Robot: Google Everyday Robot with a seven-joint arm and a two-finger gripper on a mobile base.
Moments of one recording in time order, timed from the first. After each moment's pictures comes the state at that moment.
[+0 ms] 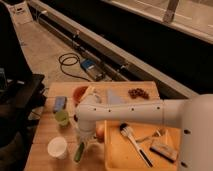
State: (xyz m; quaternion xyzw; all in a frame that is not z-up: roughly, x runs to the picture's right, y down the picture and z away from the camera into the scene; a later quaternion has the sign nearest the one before) arm -0.126 0.258 0.711 -0.30 -0.33 -0.46 0.77
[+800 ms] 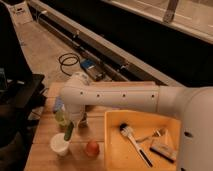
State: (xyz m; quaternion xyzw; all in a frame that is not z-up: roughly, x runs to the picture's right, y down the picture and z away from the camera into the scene) arm -0.147 0.149 0.695 -0.22 -0.28 -0.49 0.79
